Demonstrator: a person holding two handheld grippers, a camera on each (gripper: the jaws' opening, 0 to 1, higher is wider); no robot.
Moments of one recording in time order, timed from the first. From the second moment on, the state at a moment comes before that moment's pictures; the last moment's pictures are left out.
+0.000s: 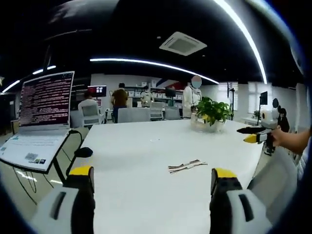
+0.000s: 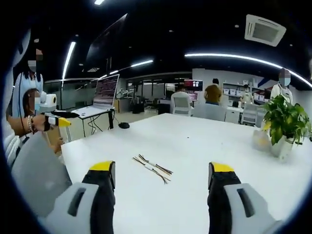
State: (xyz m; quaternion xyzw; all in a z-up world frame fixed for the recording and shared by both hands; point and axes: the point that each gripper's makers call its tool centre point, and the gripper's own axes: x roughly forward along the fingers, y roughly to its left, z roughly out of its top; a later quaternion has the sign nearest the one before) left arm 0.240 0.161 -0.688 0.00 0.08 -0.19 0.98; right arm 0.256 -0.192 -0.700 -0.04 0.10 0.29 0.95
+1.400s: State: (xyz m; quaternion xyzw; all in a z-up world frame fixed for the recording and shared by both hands) left arm 0.228 0.139 -0.704 -0.04 0.12 -0.23 0.97; right arm 0.247 -0.200 -0.724 -0.02 0.13 0.26 0.96
